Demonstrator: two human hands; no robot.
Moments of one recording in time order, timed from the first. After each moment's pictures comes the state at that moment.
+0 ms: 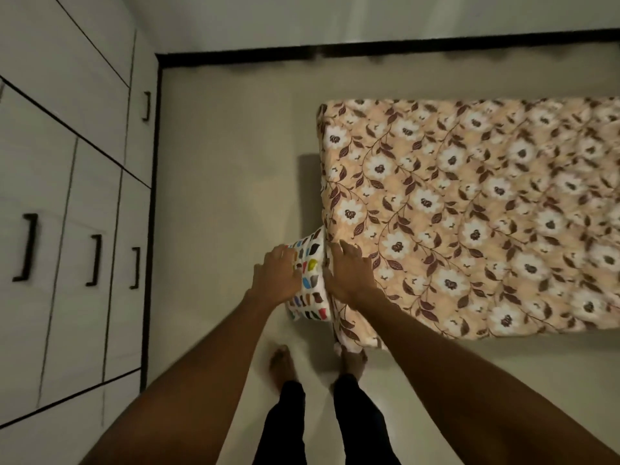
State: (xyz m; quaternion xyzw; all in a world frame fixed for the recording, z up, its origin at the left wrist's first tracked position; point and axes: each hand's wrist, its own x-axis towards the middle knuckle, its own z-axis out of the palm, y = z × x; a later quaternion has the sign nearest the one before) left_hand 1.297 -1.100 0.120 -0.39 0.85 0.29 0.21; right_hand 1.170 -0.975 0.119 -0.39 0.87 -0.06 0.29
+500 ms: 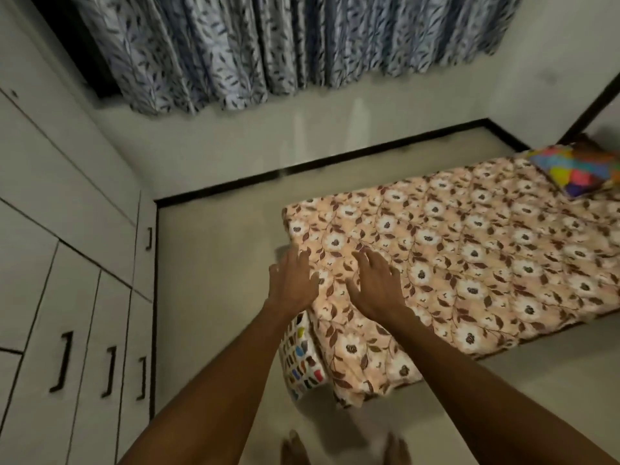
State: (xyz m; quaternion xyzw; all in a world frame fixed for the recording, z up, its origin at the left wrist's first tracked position) left_hand 1.248 -1.033 0.342 -0.25 0.95 0.17 0.03; right_hand 1.152 -0.860 0.332 -0.31 0.94 -0.14 0.10
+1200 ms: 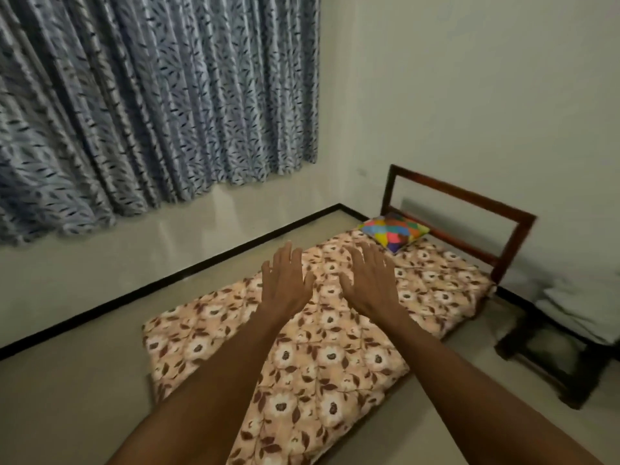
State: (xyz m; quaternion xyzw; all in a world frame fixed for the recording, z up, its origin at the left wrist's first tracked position) left_hand 0.989 -0.647 0.503 -0.06 0.98 0.13 -0.16; right_hand 0.949 -0.453 0.502 -0.15 0.97 -0.12 -0.15
